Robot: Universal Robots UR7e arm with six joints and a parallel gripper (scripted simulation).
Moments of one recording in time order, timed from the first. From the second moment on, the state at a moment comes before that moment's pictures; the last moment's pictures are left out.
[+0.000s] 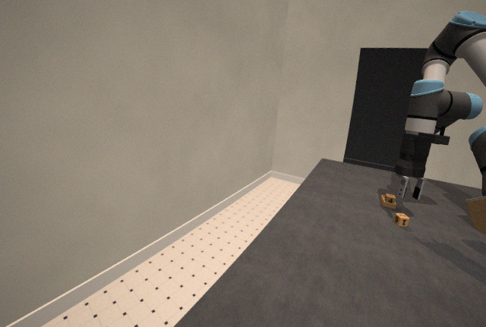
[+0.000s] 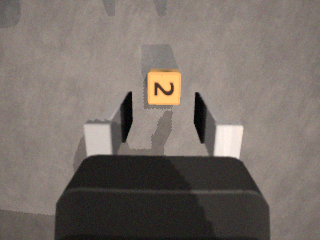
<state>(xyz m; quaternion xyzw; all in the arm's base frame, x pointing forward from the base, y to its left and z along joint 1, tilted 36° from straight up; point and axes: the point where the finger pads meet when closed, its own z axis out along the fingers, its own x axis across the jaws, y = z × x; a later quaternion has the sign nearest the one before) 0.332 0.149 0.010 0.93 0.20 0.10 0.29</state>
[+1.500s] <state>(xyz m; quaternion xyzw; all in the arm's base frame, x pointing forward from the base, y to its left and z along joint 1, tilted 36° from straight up) 0.335 0.144 0.001 0.93 0.20 0.10 0.29</state>
